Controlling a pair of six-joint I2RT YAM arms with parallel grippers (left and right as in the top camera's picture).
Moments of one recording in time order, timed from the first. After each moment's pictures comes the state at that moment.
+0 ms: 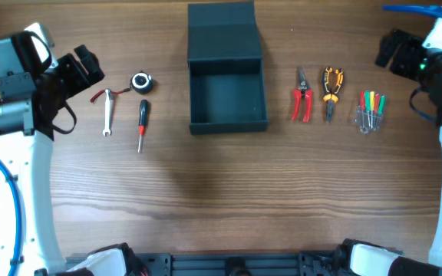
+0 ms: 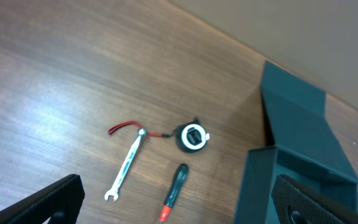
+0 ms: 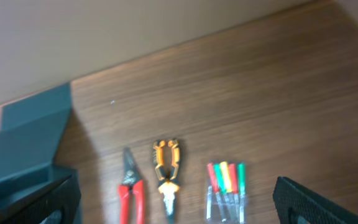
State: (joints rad) left arm 0.23 1.39 1.40 -0.81 0.12 -0.31; right arm -0.22 1.41 1.54 -0.82 -0.05 0.13
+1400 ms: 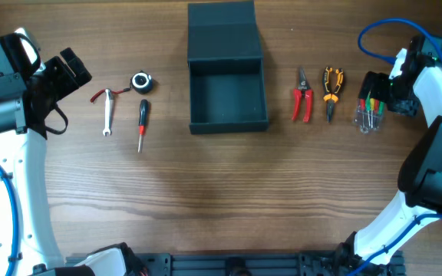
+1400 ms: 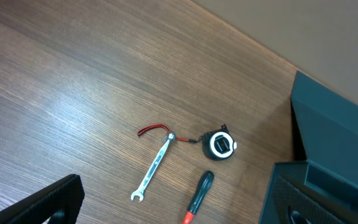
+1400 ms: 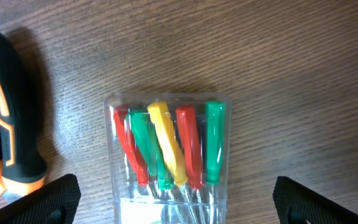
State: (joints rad) left arm 0.27 1.40 1.40 -0.82 0.06 -0.30; right arm -0.33 2.02 1.46 -0.77 -0.03 0.03
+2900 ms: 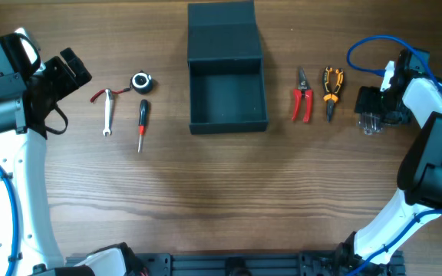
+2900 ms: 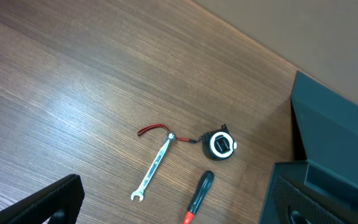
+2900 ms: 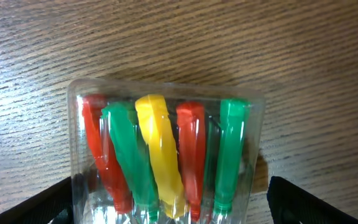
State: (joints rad) left arm 0.27 1.40 1.40 -0.82 0.06 -0.30; right arm -0.32 2.03 1.33 -0.63 0.04 -0.07
